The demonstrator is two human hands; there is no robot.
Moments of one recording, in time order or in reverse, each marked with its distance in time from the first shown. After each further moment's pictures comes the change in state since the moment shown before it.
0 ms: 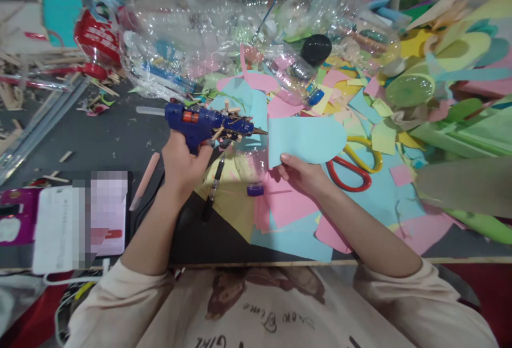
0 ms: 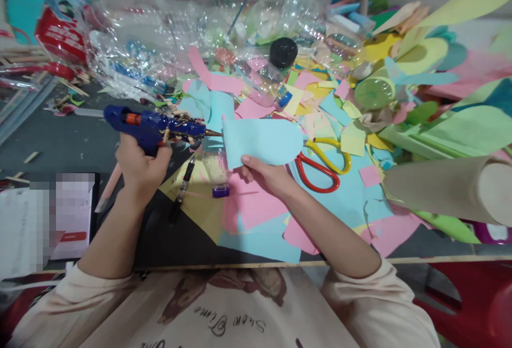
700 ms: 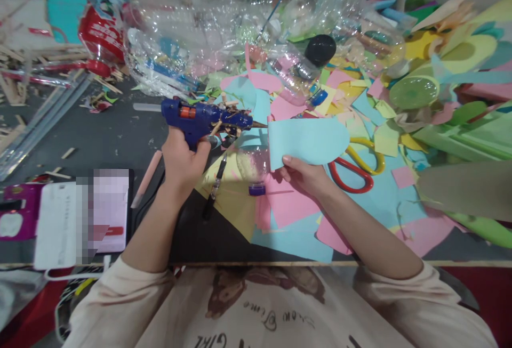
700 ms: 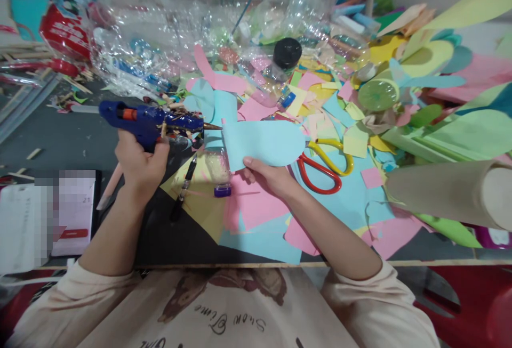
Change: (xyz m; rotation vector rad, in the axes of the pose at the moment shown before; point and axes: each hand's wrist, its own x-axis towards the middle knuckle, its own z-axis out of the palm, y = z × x) left_hand 0.001 -0.003 0.000 -0.013 0.021 0.018; right_hand -0.001 0.002 -0.002 -0.026 -0.022 -0.034
